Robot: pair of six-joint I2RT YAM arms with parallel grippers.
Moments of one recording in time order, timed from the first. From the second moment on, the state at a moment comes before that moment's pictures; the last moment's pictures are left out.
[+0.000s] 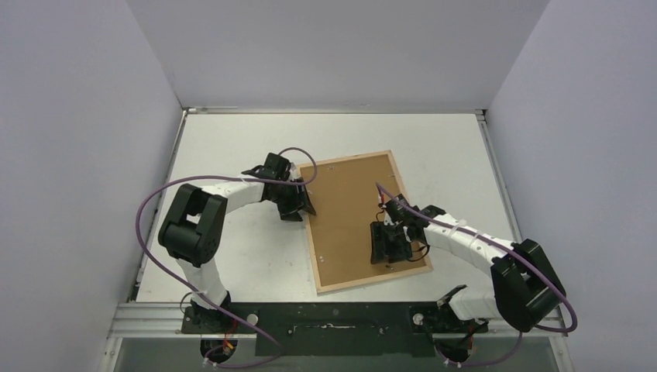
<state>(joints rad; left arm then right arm) -0.41 1.80 1.05 -0.37 0.38 -0.71 0.59 1.32 0.68 -0.63 -0.21 0.49</state>
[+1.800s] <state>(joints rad) -0.44 1.89 1.11 -0.32 0.41 -0.83 0.65 1.32 0.69 -0.76 -0.20 0.51</state>
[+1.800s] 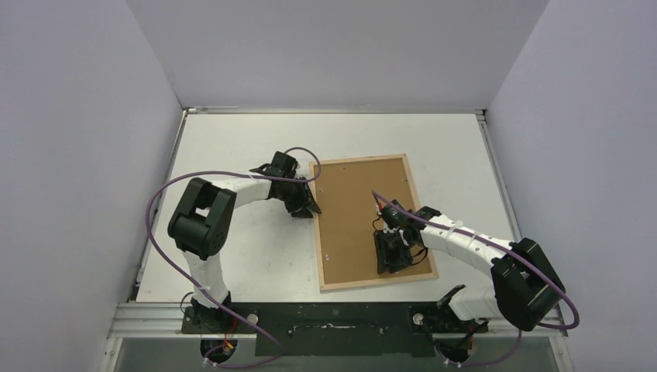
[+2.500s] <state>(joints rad) -0.46 1.90 1.15 -0.38 0.34 -0.74 0.65 1.25 0.75 -0.72 -0.08 0.55</state>
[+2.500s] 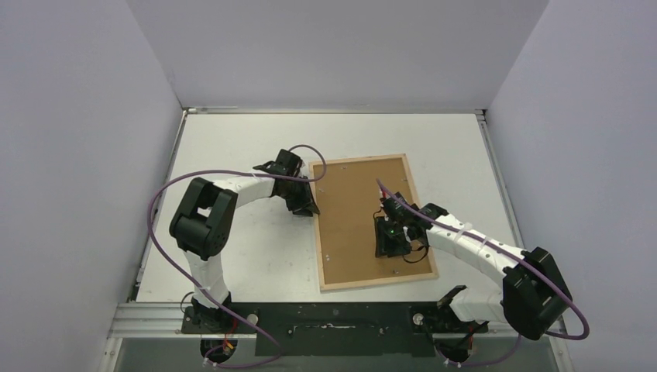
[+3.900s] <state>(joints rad) -0.38 1.92 1.22 -0.48 0.31 -0.62 0.78 1.35 0.70 -0.61 -0.13 0.62</state>
